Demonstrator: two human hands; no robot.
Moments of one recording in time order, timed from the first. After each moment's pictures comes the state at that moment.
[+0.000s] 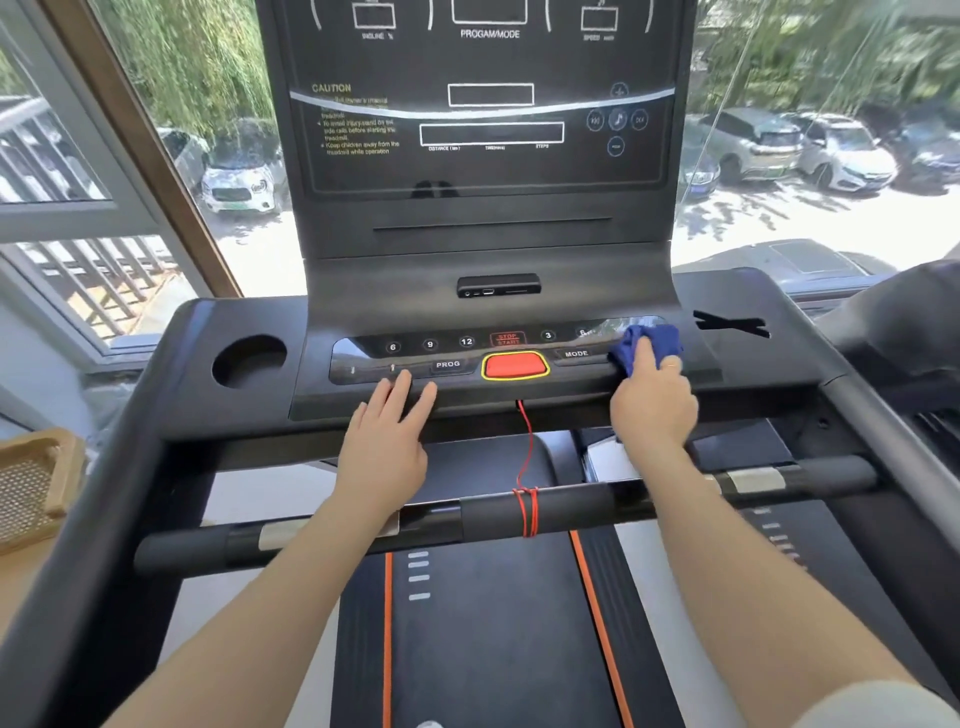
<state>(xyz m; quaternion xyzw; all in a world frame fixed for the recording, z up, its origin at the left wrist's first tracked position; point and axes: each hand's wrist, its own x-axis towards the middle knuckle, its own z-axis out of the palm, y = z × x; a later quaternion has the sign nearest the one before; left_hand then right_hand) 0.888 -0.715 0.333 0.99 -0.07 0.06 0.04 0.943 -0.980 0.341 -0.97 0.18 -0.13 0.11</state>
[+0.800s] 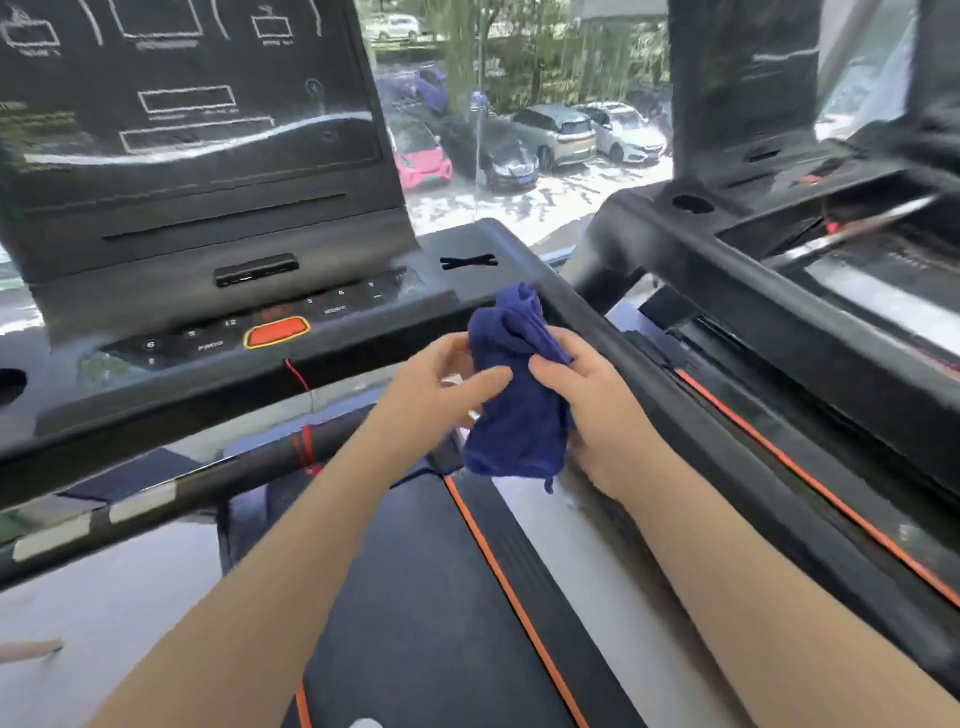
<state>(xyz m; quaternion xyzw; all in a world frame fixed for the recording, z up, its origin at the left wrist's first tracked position) 0.754 -0.949 0.437 0.72 -0.20 -0.17 0.64 0.697 -1.091 0.430 -0.60 0.04 -0.07 0.80</state>
